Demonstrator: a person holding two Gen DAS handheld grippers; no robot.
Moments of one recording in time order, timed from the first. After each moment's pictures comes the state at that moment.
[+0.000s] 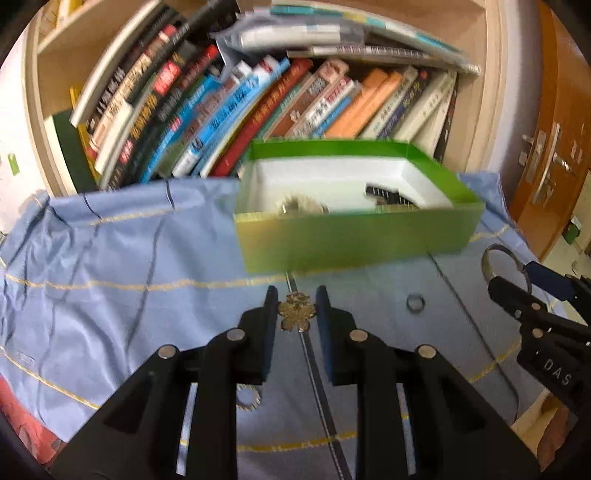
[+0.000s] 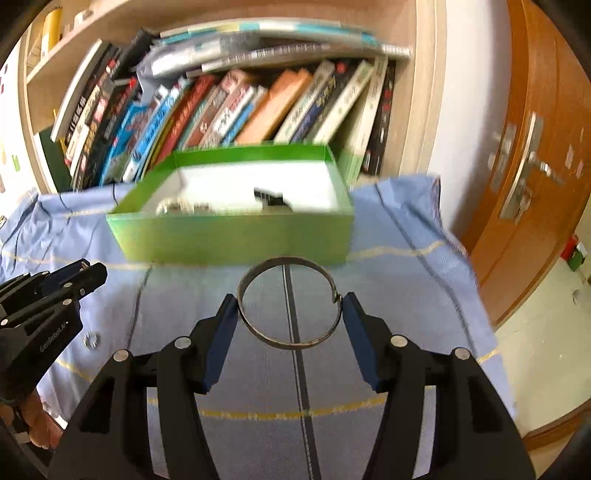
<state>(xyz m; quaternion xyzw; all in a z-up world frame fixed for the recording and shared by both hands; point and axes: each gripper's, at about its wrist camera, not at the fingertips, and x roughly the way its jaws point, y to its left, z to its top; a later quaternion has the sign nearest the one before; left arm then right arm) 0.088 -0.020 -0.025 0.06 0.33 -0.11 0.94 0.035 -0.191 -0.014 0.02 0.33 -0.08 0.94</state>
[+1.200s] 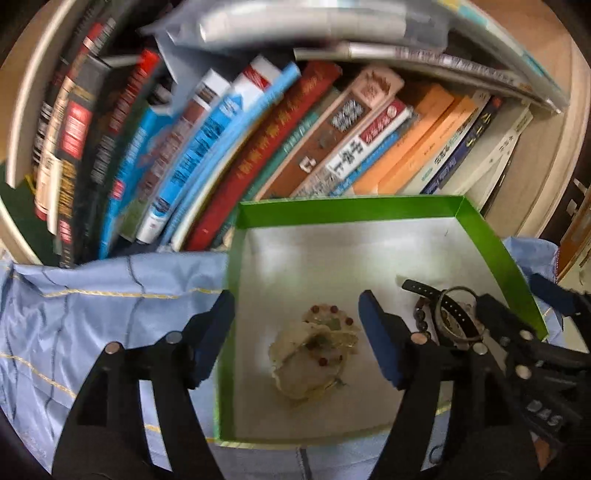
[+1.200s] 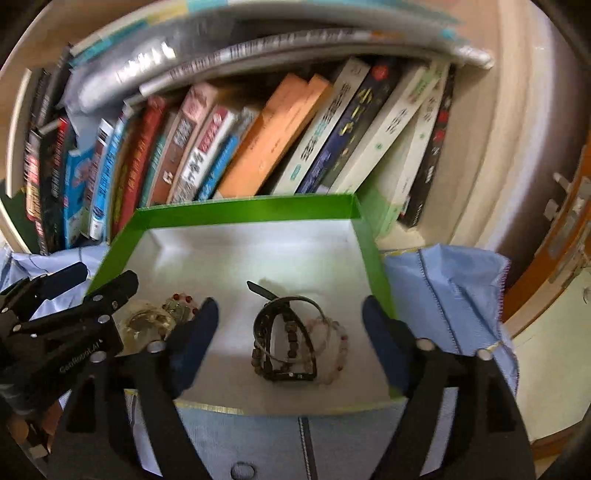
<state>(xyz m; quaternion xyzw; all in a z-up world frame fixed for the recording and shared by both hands) 0.247 -0.054 0.000 0.07 0.36 -0.10 0.93 0.170 -0.216 0.008 0.05 0.35 -0.08 0.93</state>
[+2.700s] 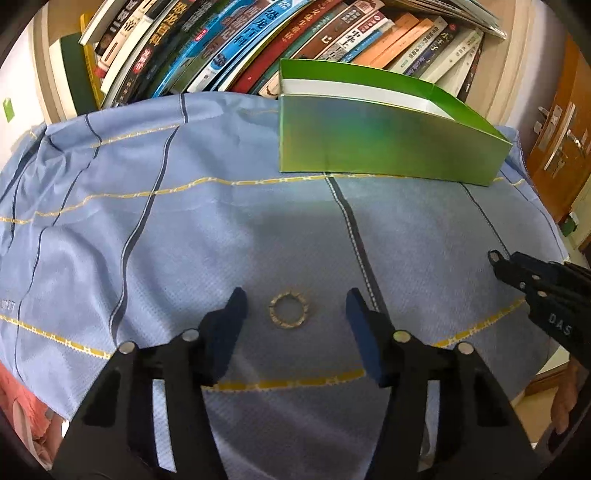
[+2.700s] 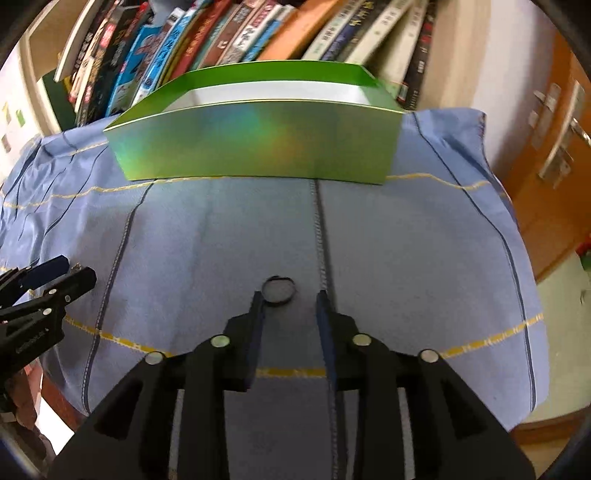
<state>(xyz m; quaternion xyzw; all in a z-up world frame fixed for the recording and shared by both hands) 0.081 0.022 -0.086 0.05 0.43 -0.11 0.90 0.037 -0.185 -0.084 0.04 0.45 -0.04 0.89</state>
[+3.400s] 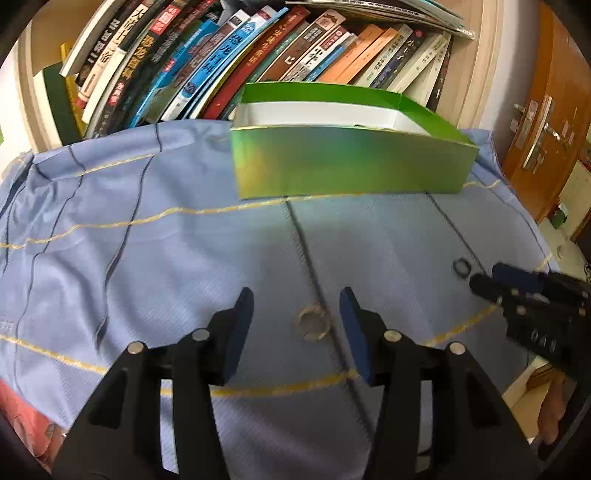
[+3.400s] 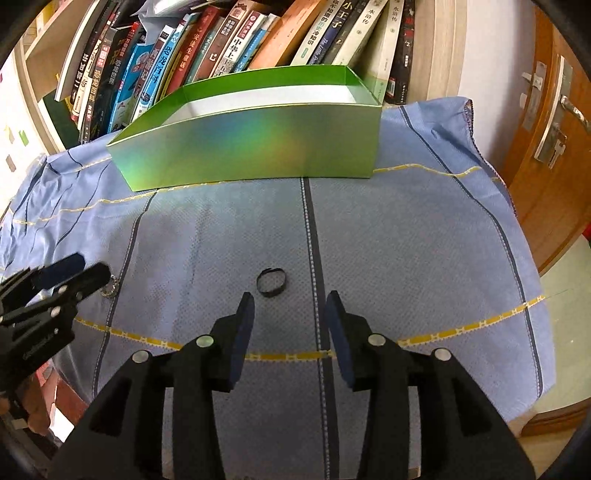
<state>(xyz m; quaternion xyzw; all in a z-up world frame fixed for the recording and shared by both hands) 0.068 0.002 -0.072 0.06 0.40 -0.15 0.90 0.024 -0.191 -0.080 0.06 0.44 -0.03 0.90</state>
